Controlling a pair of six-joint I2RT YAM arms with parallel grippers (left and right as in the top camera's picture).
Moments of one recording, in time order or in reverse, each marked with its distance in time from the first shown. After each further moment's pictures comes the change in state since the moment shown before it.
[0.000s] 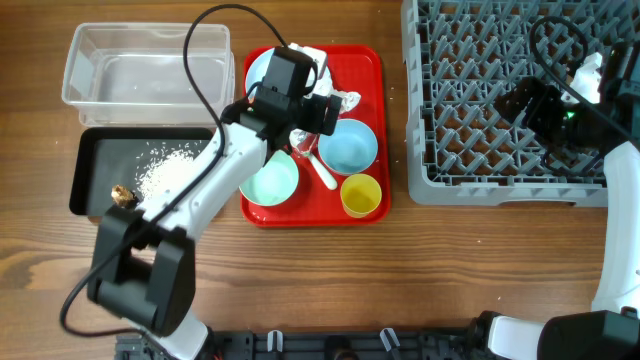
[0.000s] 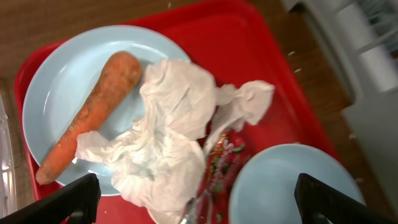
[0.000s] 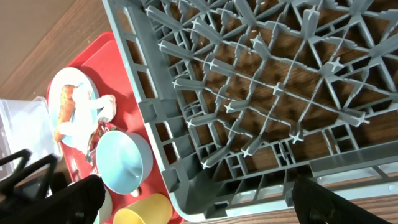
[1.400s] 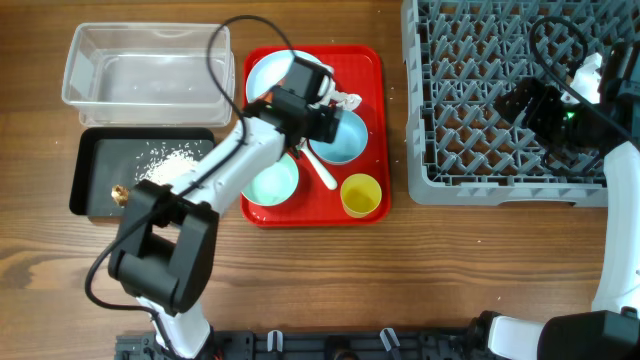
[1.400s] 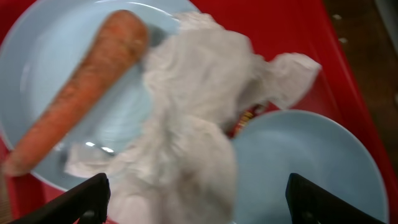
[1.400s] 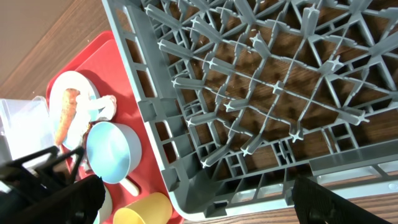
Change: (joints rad) left arm -0.017 0.101 0.032 -0.048 -0.058 -0.068; right arm 0.000 0.000 0.000 -0.003 0.001 0.000
